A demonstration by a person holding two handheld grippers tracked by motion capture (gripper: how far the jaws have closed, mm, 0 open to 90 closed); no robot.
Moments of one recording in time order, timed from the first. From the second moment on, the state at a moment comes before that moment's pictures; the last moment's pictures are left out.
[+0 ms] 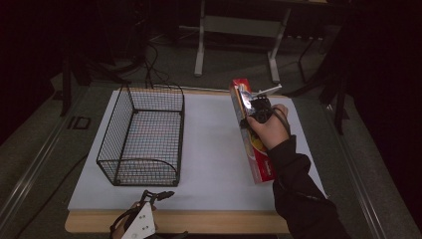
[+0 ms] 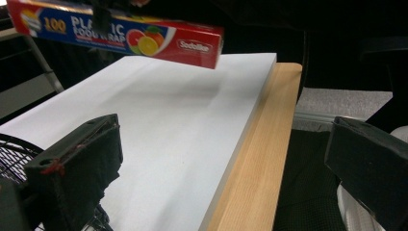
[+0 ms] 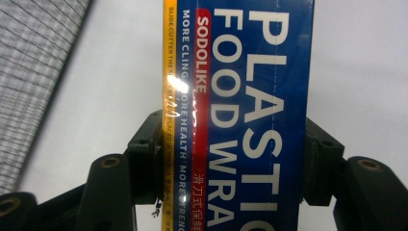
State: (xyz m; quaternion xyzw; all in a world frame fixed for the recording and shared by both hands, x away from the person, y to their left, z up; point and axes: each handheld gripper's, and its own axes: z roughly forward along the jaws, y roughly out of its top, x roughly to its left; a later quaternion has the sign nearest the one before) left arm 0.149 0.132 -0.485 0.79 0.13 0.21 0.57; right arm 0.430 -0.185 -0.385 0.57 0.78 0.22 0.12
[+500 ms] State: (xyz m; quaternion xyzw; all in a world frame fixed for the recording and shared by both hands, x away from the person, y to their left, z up) left arm 0.149 0.132 -0.485 0.78 0.13 0.21 0.57; right arm 0.428 -0.153 -0.338 0.56 0.77 0.27 0.15
